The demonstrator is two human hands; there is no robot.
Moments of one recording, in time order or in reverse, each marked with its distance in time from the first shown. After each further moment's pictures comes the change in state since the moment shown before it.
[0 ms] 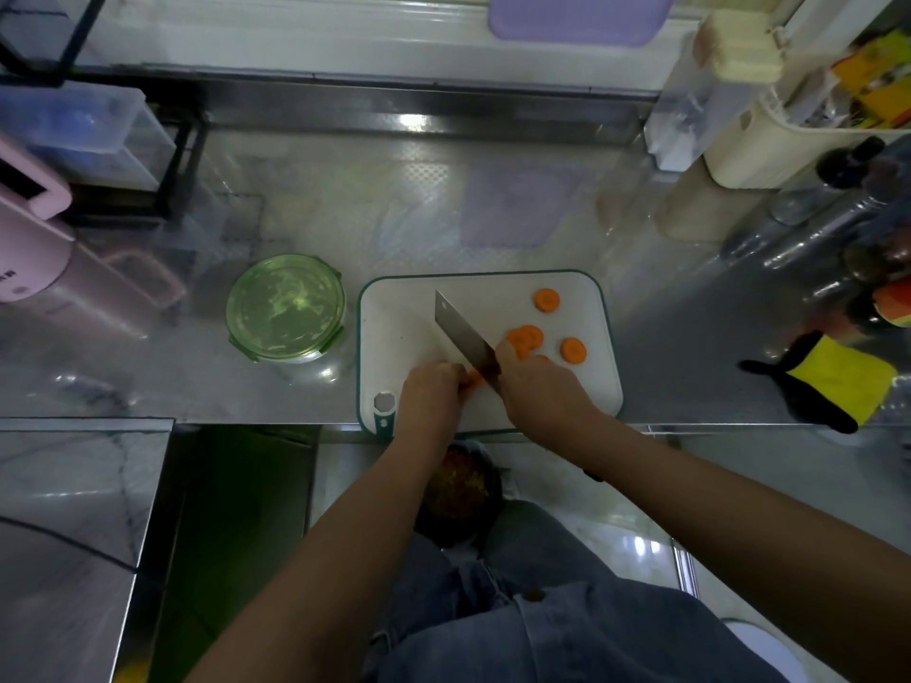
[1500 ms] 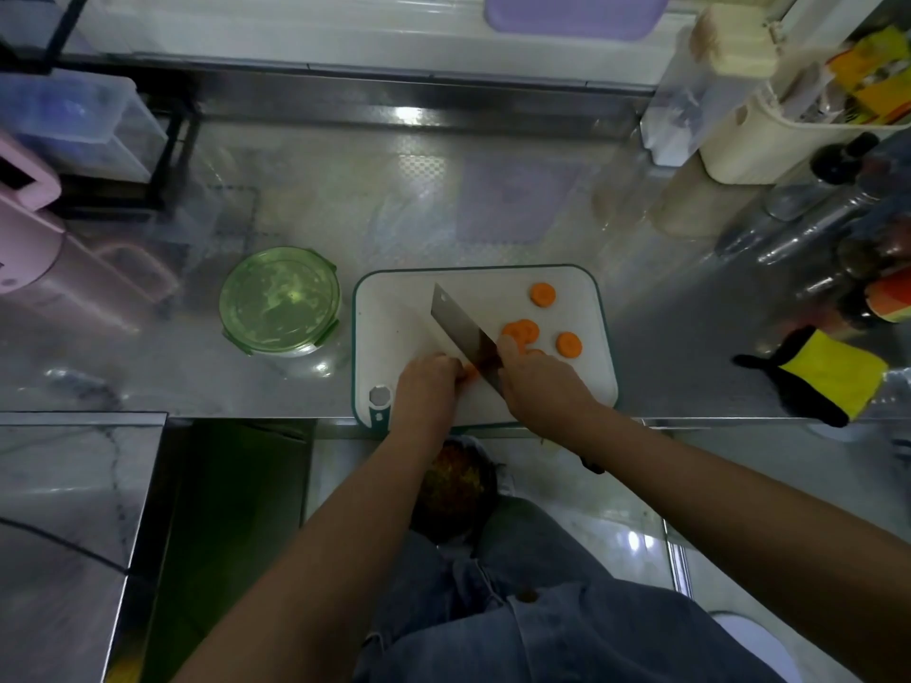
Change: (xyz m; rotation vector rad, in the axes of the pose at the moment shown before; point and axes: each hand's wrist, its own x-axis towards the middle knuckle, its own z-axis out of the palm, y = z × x) left_hand -0.002 0.004 -0.004 0.024 -0.002 0.004; right_hand -0.003 0.008 0.002 0.112 -0.036 0.007
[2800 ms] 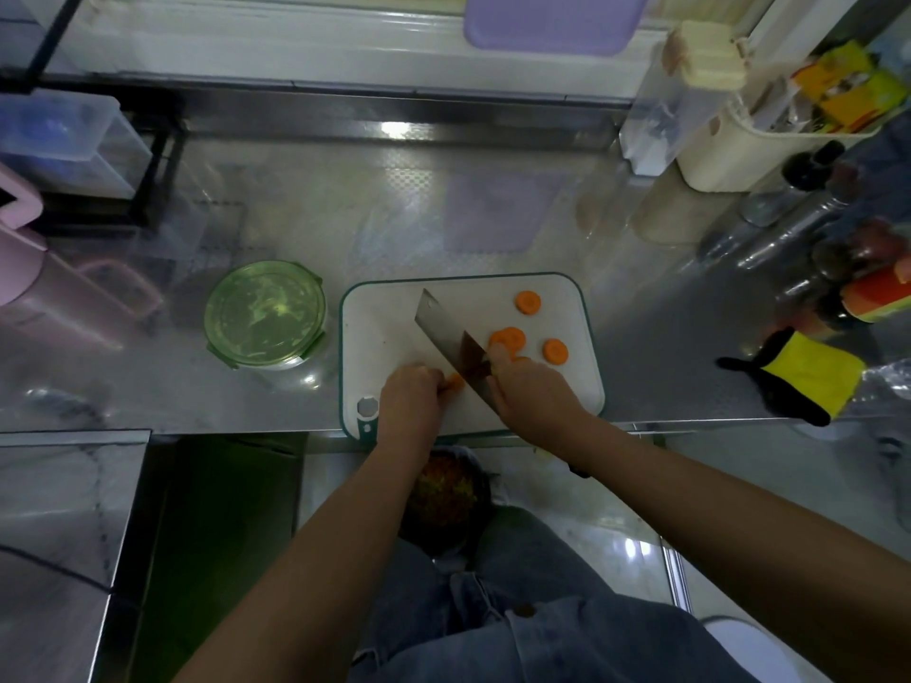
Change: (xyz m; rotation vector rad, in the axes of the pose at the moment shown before) left_hand -0.003 0.000 -0.004 0.002 -0.003 -0.068; right_hand -0.001 0.009 0.009 0.053 0.068 -0.006
